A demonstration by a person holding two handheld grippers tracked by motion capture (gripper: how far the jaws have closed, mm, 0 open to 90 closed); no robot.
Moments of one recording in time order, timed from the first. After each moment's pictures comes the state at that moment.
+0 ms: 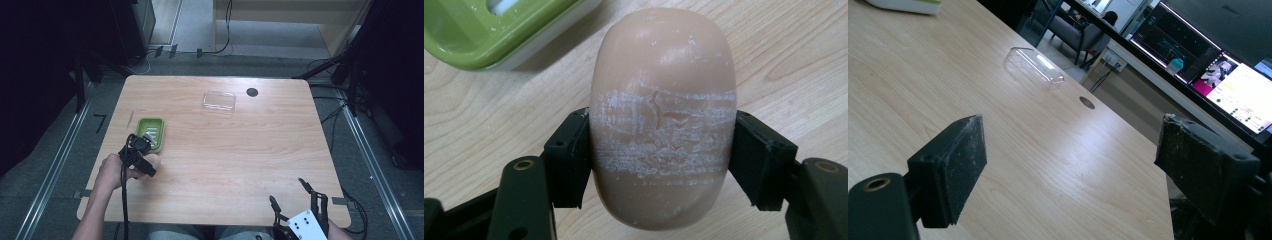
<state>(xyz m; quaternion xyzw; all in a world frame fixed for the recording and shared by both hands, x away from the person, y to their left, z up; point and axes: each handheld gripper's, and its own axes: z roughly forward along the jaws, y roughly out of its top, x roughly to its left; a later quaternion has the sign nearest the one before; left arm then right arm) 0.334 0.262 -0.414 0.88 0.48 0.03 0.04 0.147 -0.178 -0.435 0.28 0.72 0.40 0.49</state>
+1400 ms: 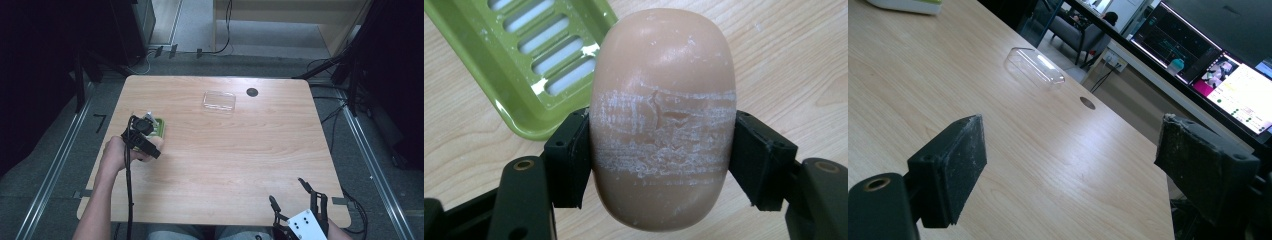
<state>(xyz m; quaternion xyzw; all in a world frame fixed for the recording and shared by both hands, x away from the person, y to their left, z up) 0.371 0.253 -0.384 0.87 0.49 0.05 0.07 0.148 -0.177 -0.436 0.28 0.72 0.40 0.49</state>
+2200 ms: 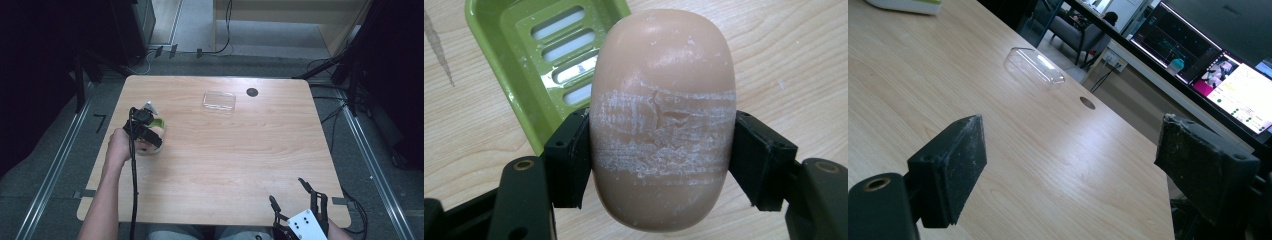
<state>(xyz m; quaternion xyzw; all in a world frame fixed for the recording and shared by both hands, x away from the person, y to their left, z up) 0.397 0.256 -0.385 0.83 0.55 0.06 0.08 0.148 -0.177 -0.436 0.28 0.72 0.40 0.49</state>
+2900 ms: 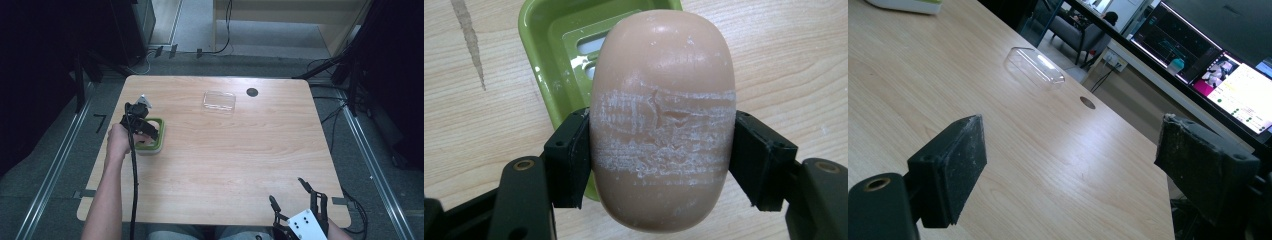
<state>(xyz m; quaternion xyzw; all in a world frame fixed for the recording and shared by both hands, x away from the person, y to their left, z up) 0.423 0.275 -0.394 0.79 0.60 0.07 0.09 0.148 -0.177 -0.436 0.28 0.72 0.40 0.49</state>
